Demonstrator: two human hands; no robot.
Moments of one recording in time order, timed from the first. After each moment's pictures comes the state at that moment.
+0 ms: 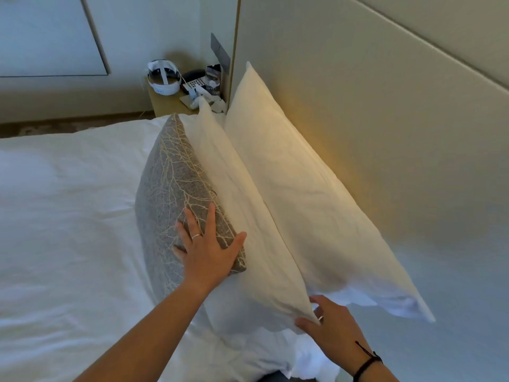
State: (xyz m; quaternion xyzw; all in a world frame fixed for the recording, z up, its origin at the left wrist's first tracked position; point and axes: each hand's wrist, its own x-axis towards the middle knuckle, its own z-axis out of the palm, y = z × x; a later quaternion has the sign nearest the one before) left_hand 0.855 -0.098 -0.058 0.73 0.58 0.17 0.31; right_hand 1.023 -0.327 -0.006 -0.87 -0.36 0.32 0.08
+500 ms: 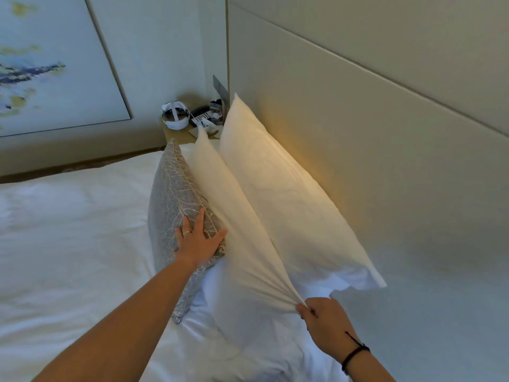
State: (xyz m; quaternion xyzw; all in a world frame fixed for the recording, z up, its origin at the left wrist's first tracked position) left_hand 0.855 -0.108 -0.019 0.71 0.60 0.07 0.37; right_hand 1.044 -0.381 -0.008 -0.84 -0.42 0.29 0.16
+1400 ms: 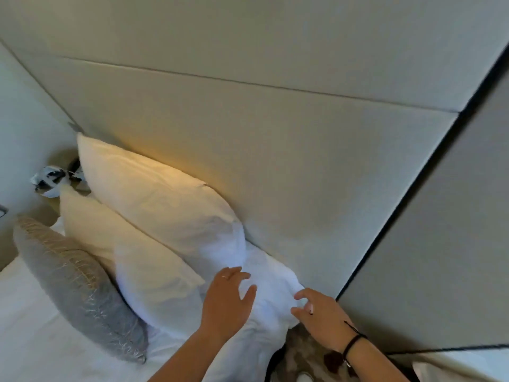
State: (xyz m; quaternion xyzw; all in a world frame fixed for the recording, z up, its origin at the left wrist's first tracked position) left_hand 0.957 -0.406 -0.013 0.92 0.27 0.01 0.27; right_hand 1.052 -0.621 -0.030 -0.86 -0.18 0.35 0.33
